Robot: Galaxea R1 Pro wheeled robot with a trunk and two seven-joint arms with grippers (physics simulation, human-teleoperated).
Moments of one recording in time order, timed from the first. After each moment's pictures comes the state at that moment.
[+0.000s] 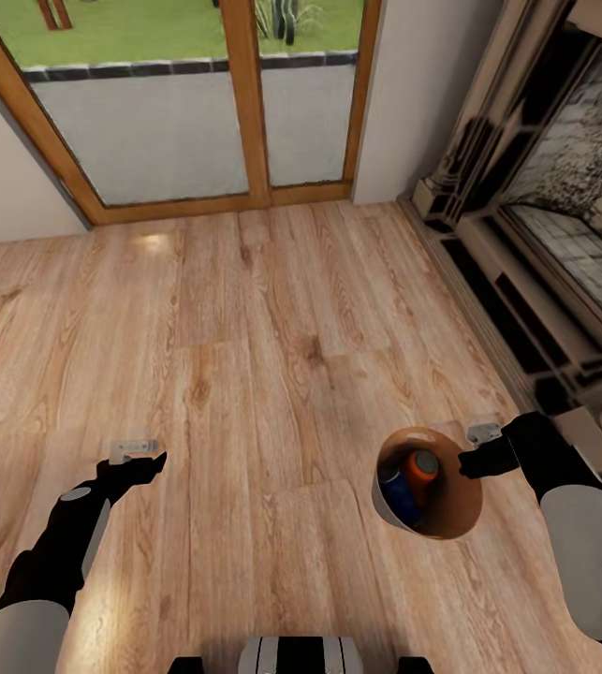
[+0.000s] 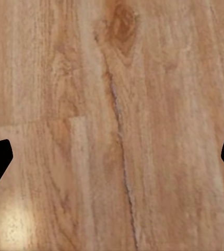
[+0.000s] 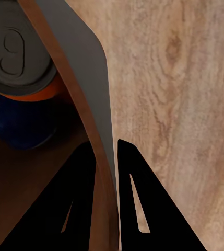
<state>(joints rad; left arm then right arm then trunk) -0.57 0.11 0.29 -0.98 -0.15 0.30 -0.22 -0.95 -0.24 -0.30 -0.64 0.85 0.81 0.91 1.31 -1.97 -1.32</state>
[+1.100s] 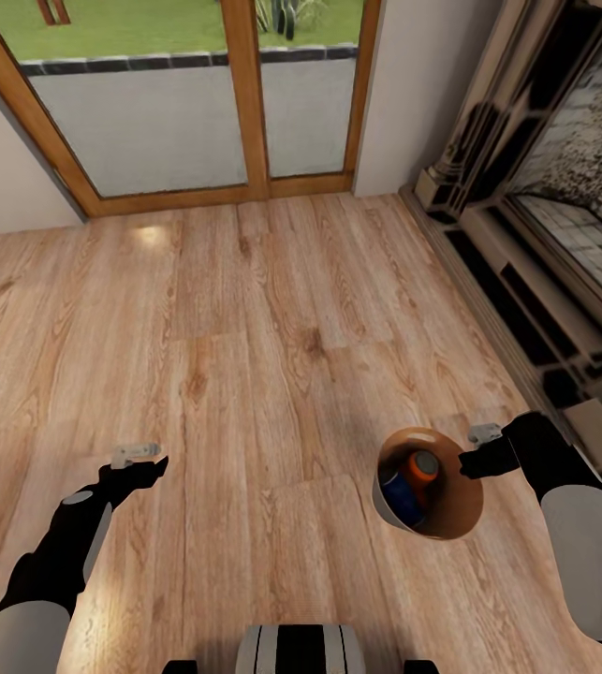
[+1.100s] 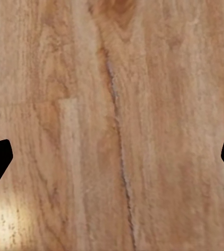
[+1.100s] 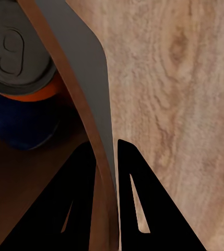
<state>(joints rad) -0.57 0.11 0.29 -0.94 -0.14 0.29 -0.22 -0.95 -0.24 -0.30 -0.64 0.86 0.81 0.91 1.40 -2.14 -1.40</state>
